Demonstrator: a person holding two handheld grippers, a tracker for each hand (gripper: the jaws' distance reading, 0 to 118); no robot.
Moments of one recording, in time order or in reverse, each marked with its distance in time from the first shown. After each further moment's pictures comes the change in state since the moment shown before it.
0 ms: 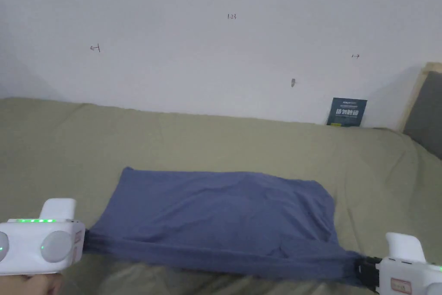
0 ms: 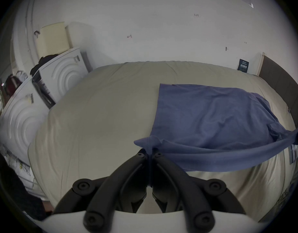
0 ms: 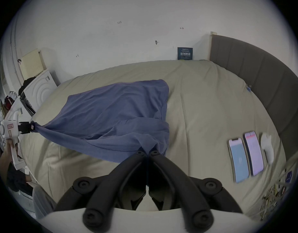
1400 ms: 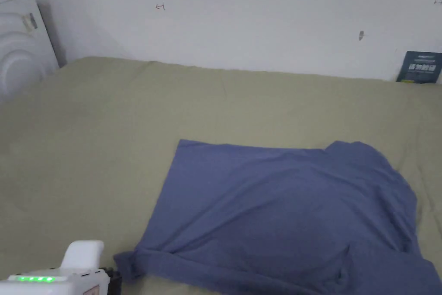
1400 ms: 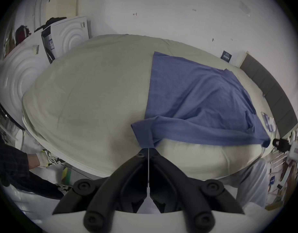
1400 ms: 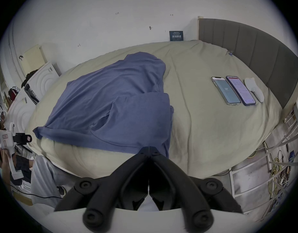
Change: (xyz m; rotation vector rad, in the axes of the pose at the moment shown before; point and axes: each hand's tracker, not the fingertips) left arm -0.086 -0.155 0.104 -0.155 -0.166 0.046; right arm -0.025 -0.146 0.097 -0.094 0.012 -0.039
